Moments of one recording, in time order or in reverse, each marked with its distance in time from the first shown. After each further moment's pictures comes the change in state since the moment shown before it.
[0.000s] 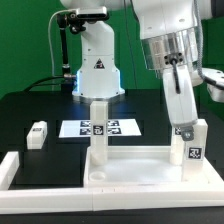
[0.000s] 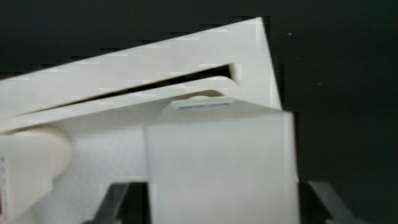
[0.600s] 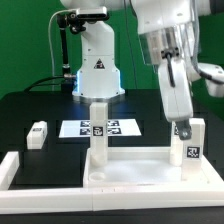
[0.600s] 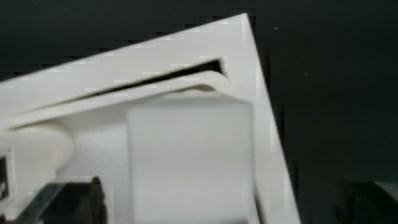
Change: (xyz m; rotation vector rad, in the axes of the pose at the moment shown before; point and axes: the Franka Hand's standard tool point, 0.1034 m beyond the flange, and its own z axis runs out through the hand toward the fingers) arm 0.009 -0.007 -0.020 0.021 -0.008 -0.080
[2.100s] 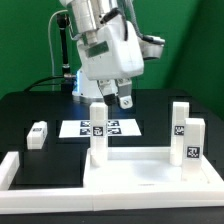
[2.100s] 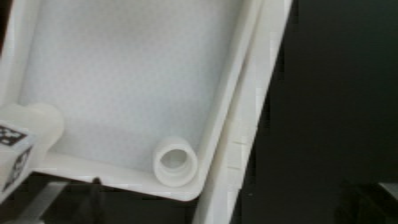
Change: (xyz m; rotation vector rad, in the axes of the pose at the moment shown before) arm 0.094 -0.002 -0.052 0.058 0.034 -0.600
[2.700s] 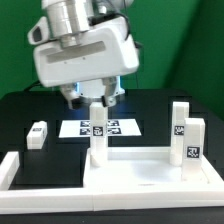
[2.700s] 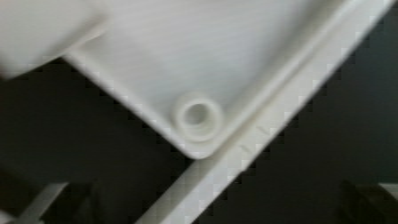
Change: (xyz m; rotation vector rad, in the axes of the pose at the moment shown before) arm 0.051 0.068 -0.015 -0.021 -0.011 -0.611
